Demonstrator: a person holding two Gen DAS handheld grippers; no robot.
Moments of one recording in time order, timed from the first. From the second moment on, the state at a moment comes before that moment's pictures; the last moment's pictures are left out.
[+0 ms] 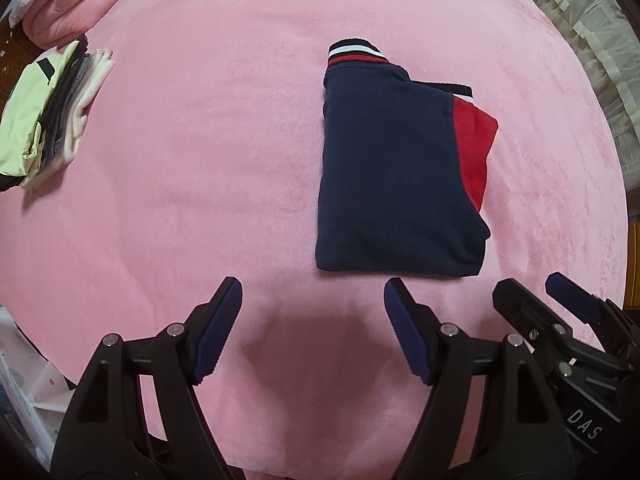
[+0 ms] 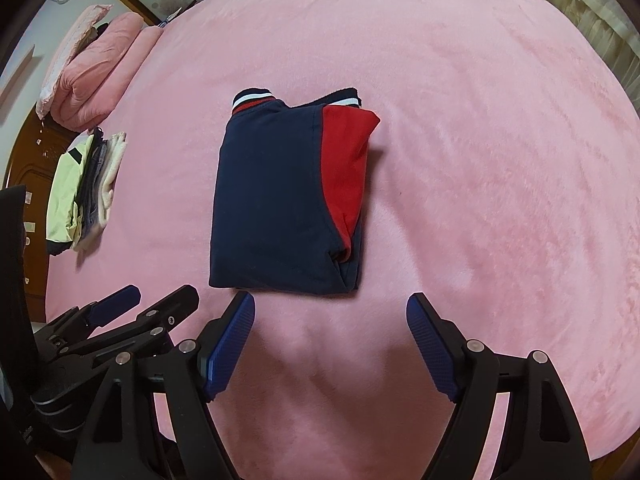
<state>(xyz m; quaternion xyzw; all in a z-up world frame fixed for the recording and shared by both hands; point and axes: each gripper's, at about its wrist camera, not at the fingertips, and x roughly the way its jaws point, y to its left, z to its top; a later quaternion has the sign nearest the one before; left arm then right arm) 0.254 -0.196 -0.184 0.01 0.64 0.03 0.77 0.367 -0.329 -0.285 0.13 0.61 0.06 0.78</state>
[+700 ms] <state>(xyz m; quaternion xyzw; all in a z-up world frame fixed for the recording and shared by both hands) 0.291 -0.172 -0.222 -0.07 0.67 -0.01 0.73 0.389 -0.362 -0.348 0.30 0.62 0.07 0.72</state>
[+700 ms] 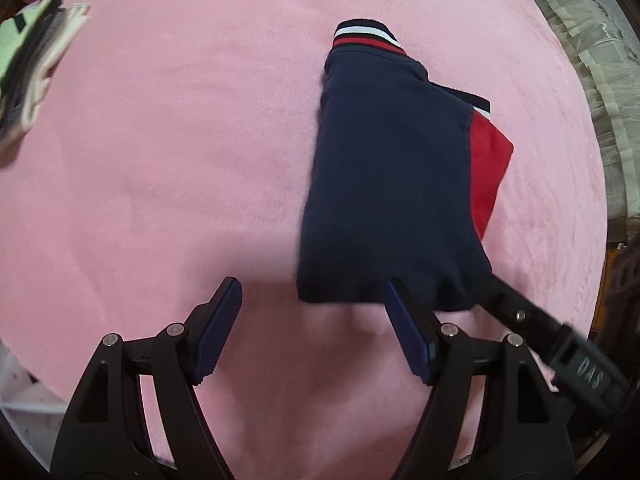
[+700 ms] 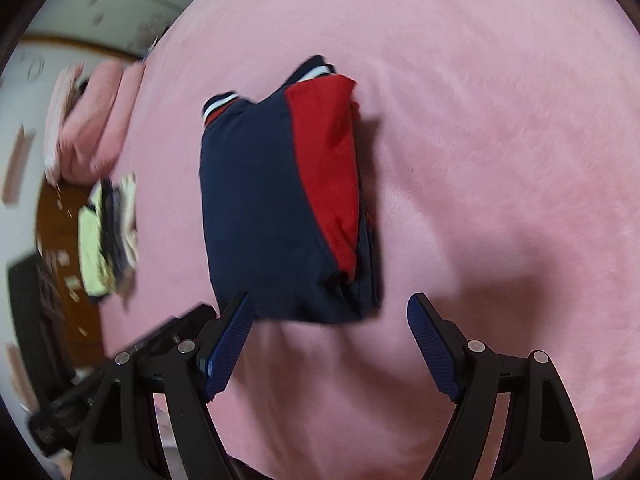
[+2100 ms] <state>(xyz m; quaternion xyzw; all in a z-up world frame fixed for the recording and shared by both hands) 0.349 -0.188 -0.228 -0.08 0.64 -0.11 0.76 0.445 -0.368 -0.392 0.41 0.54 0.18 0.71</state>
